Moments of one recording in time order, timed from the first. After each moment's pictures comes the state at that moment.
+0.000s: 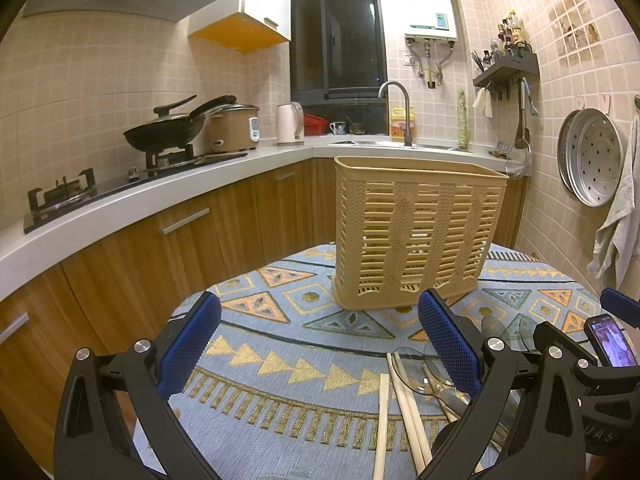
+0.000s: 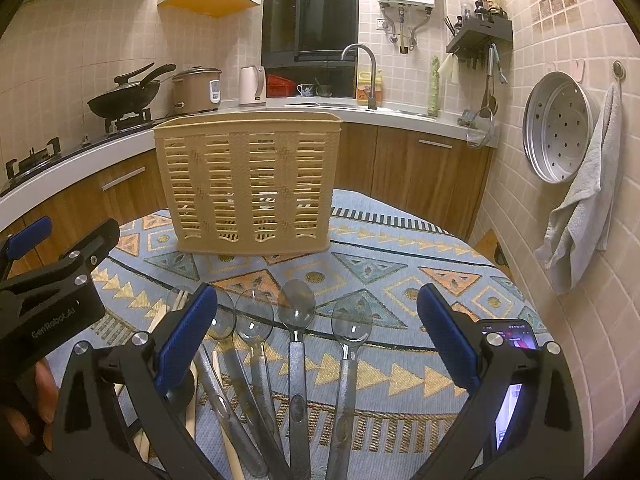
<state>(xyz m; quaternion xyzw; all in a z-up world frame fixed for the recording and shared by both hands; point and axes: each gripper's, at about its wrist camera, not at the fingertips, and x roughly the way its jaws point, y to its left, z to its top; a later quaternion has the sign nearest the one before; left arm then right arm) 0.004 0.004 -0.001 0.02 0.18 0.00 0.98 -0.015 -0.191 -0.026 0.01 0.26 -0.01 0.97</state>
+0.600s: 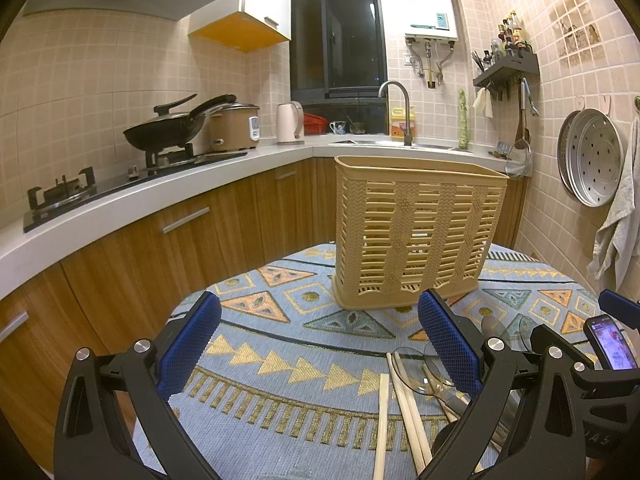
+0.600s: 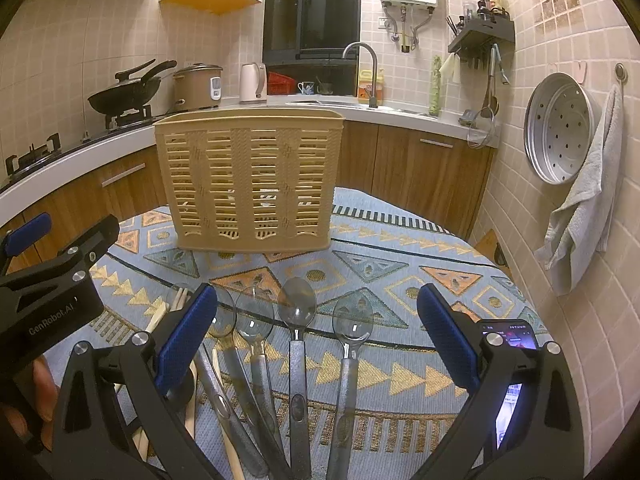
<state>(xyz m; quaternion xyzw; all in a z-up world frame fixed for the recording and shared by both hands) 0.004 0.002 -0.001 0.02 0.18 0.00 0.98 -0.014 -0.190 -0.027 0.00 0.26 -0.01 0.97</state>
